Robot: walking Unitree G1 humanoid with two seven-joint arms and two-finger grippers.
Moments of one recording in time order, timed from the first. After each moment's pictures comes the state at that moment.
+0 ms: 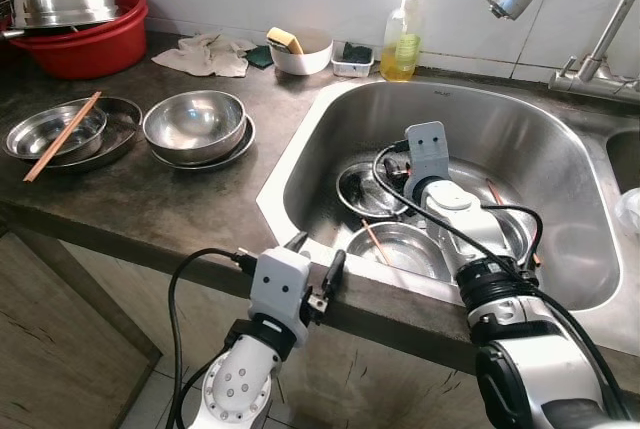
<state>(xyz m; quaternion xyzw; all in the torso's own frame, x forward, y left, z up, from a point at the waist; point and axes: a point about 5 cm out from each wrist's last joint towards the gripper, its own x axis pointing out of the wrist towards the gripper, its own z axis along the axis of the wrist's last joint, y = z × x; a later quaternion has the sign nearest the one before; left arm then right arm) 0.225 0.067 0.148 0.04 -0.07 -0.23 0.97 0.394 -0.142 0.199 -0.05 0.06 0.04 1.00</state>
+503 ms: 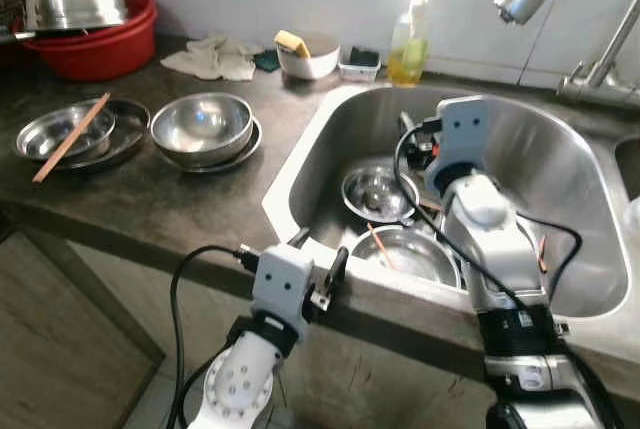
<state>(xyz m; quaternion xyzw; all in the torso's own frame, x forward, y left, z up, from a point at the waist) 0.230 0.068 0.155 0.04 -0.09 -0.22 0.97 0.332 -0.147 0.253 -0.04 -0.16 0.03 0.99</state>
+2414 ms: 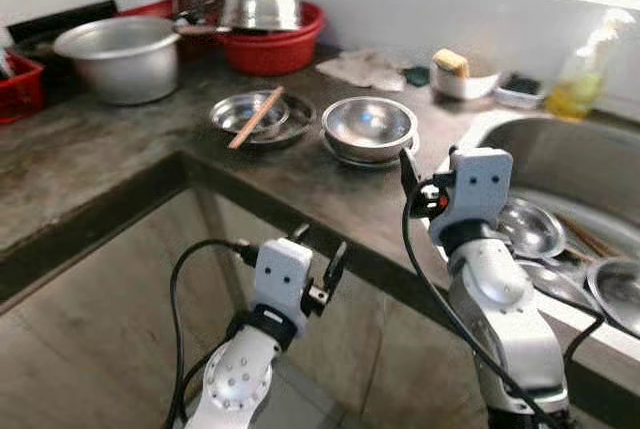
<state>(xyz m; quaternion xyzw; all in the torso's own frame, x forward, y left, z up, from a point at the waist) 0.235 0.069 0.155 0.04 -0.08 -0.23 0.97 0.288 -0.134 0.225 -0.01 -0.14 0.03 0.99</state>
